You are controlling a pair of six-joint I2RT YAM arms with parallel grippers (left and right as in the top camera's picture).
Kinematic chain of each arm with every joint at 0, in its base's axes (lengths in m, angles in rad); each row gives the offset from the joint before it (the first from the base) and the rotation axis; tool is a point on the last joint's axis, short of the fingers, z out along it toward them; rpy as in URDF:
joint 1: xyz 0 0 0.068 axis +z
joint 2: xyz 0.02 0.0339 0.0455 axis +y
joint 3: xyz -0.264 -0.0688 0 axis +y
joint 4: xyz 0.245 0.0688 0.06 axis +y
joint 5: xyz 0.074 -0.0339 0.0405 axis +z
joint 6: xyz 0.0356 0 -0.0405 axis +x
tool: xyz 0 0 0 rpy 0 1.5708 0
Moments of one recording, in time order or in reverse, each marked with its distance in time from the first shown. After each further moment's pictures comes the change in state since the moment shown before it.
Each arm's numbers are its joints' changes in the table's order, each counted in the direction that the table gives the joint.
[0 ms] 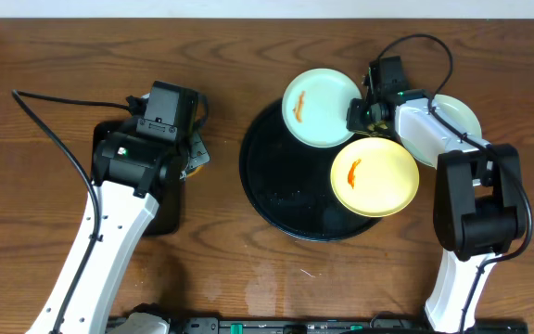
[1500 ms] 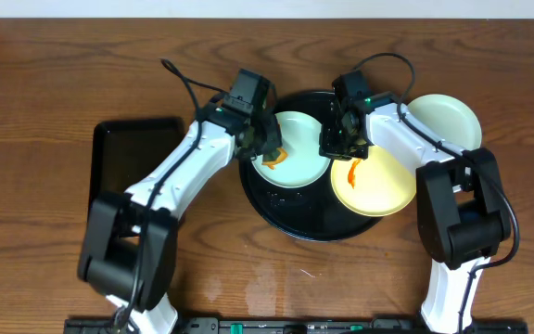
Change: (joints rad) left arm -0.147 0.517 0.000 -0.497 -0.404 0.049; right arm 0.150 -0.017 -0.013 0.257 0.082 0.100
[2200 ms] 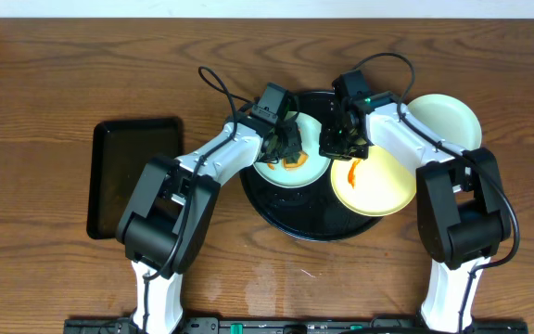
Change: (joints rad) left arm -0.063 0.209 -0.012 -0.197 -0.003 -0.077; right arm 0.000 0.000 0.000 0.000 0.000 0.000
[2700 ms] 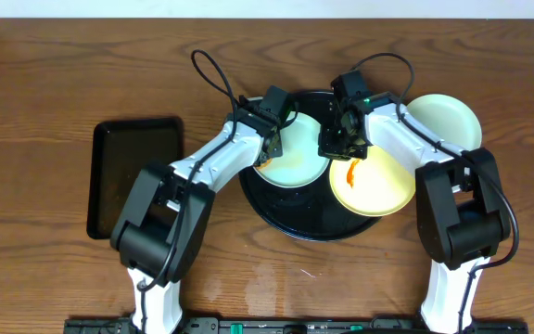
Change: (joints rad) left arm -0.011 -0.053 -0.018 0.217 0.441 0.061; right arm 0.004 0.000 0.000 -0.003 0.000 0.000
